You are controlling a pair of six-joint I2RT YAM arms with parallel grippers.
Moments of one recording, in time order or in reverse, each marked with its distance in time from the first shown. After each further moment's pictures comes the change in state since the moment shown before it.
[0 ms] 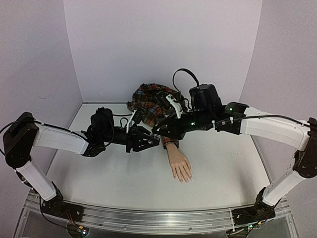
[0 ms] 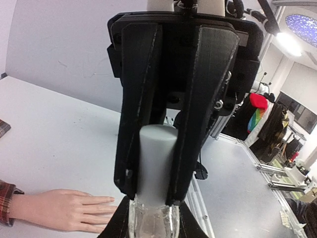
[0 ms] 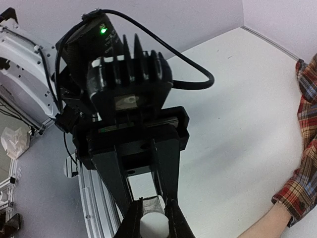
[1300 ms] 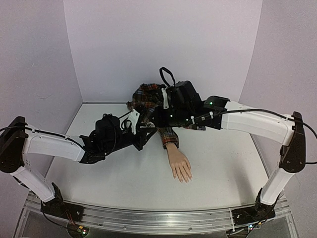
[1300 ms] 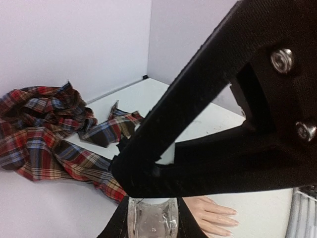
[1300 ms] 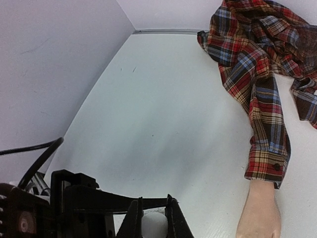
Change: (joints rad) left arm -0.168 -0.091 -0.017 -0.210 -0.920 0.288; right arm 0.089 0.196 0.260 -0.141 0.564 0.418
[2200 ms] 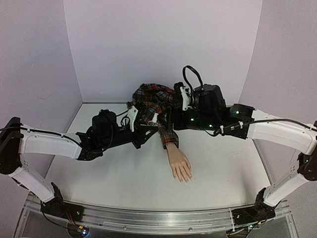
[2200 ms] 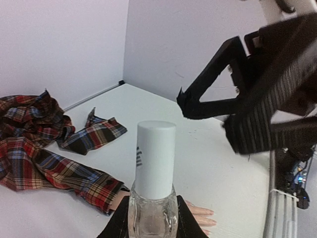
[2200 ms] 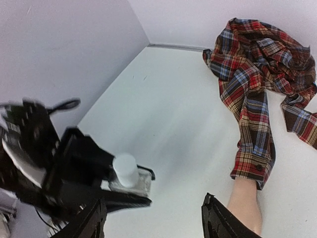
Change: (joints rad) left arm 0.038 -0.042 0.017 -0.035 0.171 -0.032; right arm -0.014 -0.277 -0.296 0.141 -0.019 -0.078
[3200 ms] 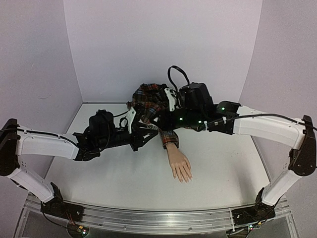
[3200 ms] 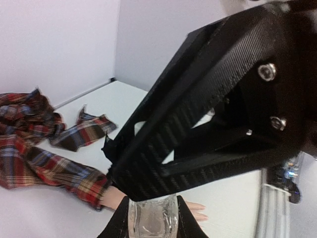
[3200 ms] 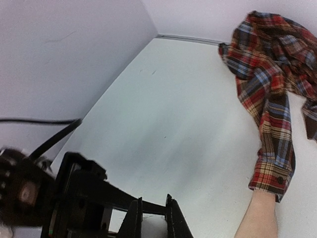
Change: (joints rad) left arm -0.012 -0.018 -0.014 -0.014 0.019 -0.003; right arm 0.000 0.170 0.151 -0.003 -0.109 -0.045
